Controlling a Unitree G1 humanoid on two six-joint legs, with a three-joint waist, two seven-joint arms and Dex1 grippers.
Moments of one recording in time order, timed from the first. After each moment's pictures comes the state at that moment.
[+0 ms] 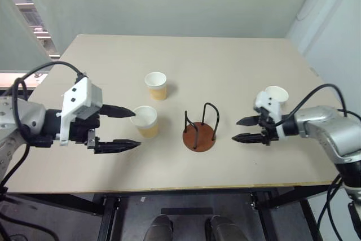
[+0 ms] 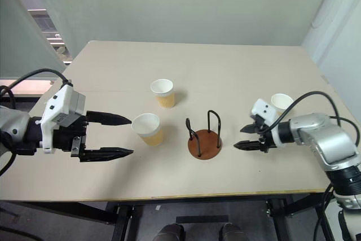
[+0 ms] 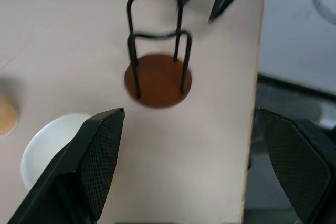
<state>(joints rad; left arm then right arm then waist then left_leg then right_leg) -0.25 1.24 0.32 -0.41 -0.69 0.71 -1.20 -0.59 -0.90 0.16 -0.17 0.43 0.86 1.11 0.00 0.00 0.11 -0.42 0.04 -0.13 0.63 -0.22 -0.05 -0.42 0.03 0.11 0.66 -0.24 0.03</state>
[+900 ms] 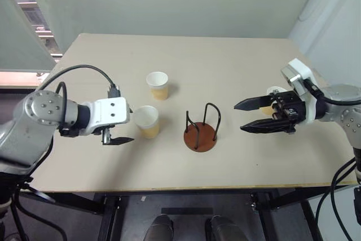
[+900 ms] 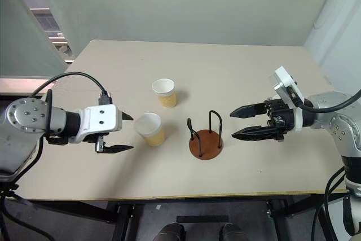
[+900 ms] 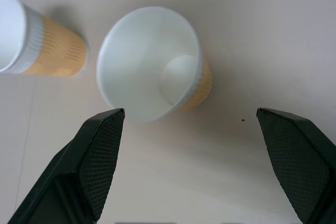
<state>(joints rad) -0.47 1.22 -0.11 -0.27 -0.15 0.40 -1.18 -0.69 -0.90 -0.01 -0.17 0.77 0.85 1.38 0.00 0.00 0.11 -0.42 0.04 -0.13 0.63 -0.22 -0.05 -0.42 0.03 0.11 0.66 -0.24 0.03</state>
